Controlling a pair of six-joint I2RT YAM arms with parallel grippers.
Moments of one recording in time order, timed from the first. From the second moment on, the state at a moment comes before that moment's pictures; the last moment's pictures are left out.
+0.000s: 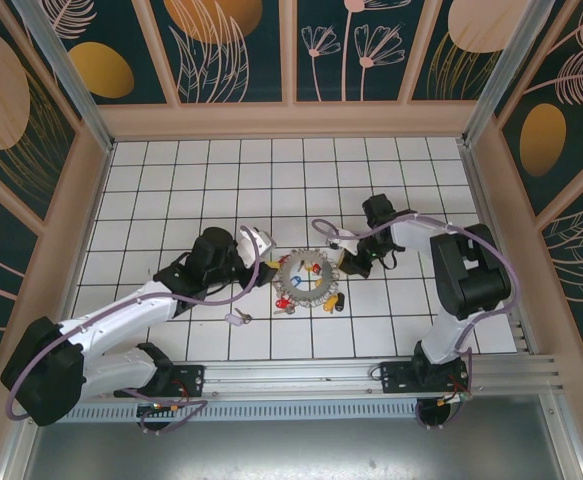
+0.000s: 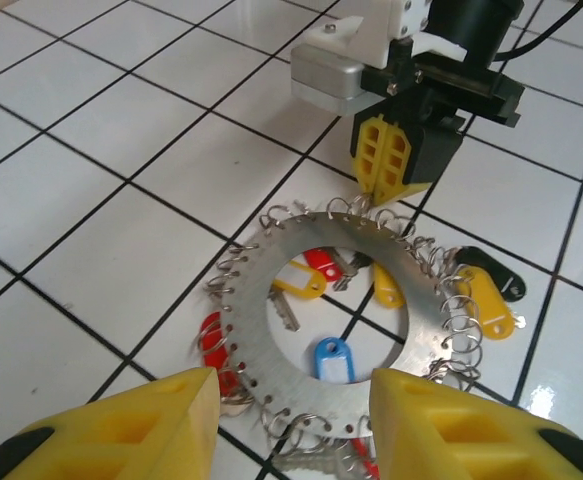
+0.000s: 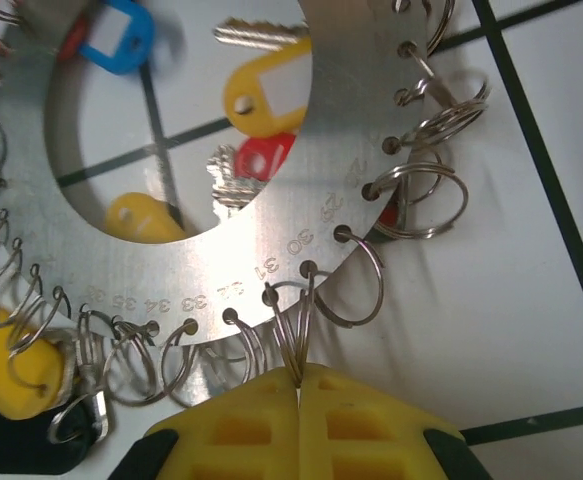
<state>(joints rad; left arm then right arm) -0.70 1.15 0.58 0.04 0.29 0.10 0.32 1.72 0.93 -0.57 -0.60 -0.95</state>
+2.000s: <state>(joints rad) -0.70 1.34 0.61 0.33 0.52 0.23 0.48 1.36 0.82 -0.36 -0.63 -0.92</state>
